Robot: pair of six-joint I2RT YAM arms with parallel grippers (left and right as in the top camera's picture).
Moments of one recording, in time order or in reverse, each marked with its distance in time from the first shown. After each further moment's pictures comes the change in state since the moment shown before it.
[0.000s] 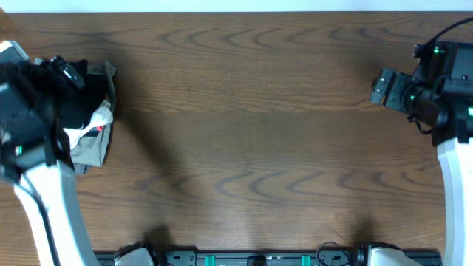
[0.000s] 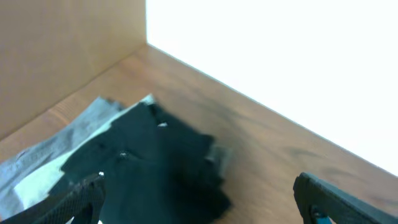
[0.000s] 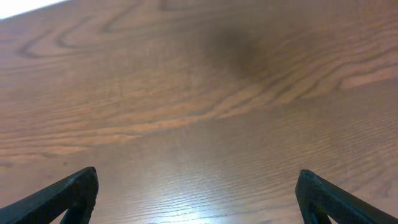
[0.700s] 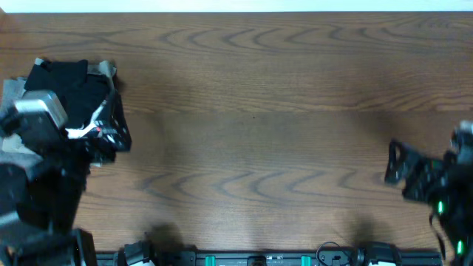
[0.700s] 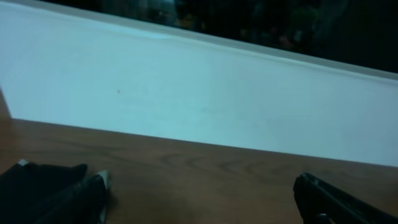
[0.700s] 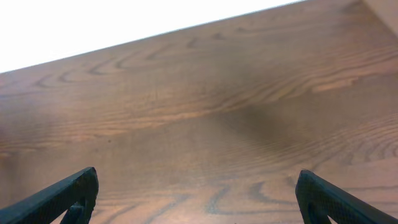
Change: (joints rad) left arm -0.108 -0.505 0.000 -0.208 0.383 0.046; right arm 0.000 -0.621 -0.075 -0.244 -0.029 -0.003
